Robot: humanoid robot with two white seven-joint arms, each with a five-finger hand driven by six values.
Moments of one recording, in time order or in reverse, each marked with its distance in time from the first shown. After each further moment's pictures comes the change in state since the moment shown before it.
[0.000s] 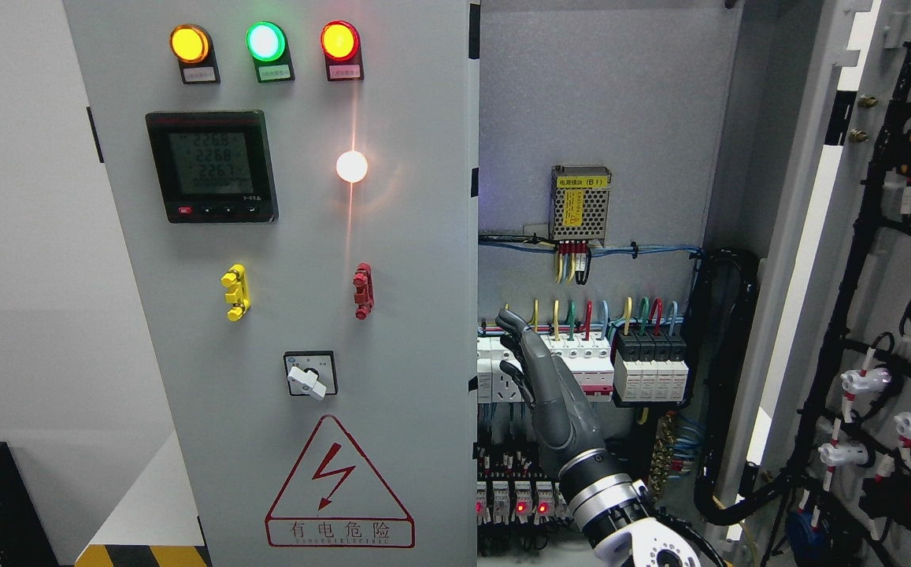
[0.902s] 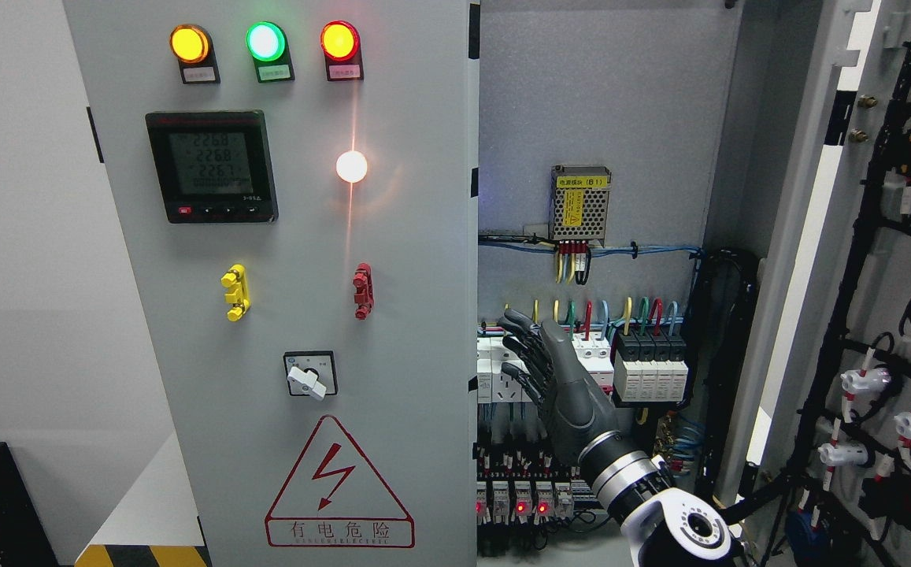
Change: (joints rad) left arm 0.000 0.000 0.000 0.000 0.000 0.000 0.000; right arm -0.056 -0.068 -0.024 0.069 -0.138 0.056 0.118
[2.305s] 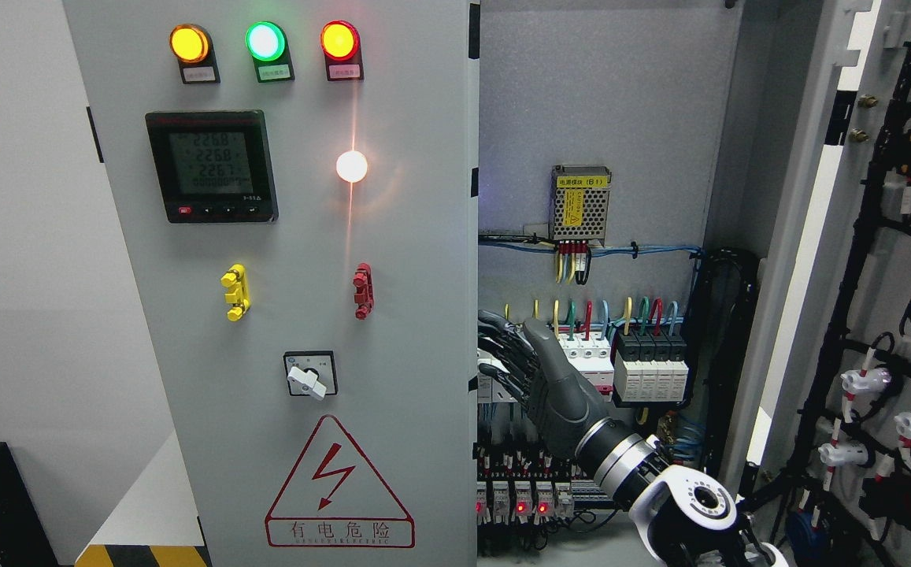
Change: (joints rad) left arm 0.000 0.000 0.000 0.000 0.001 0.000 0.000; right arm -0.067 -0.019 -0.011 0.098 -0.008 0.003 0.220
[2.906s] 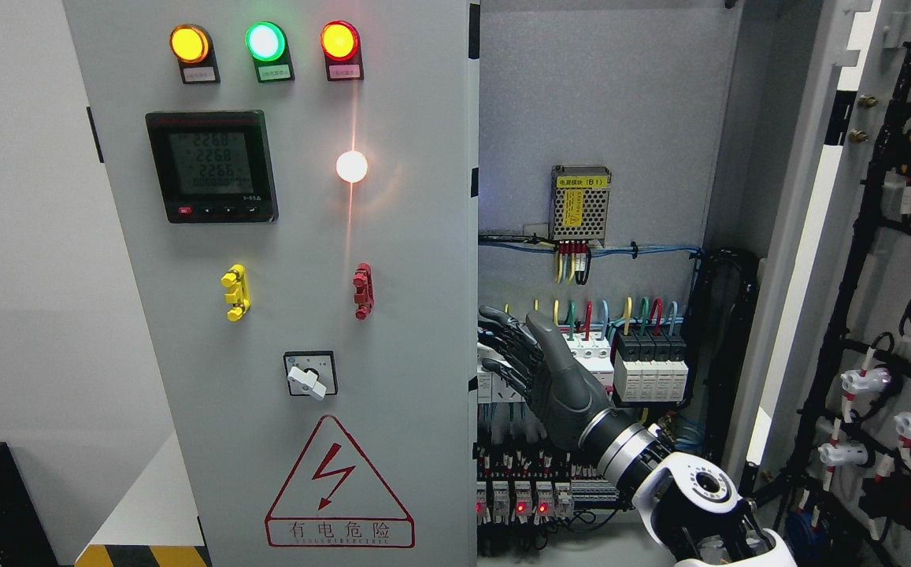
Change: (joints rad) left arm 0.000 0.000 0.000 0.000 0.000 0.000 0.000; right arm -0.035 -0.001 -0.019 0.063 0.000 -0.002 0.053
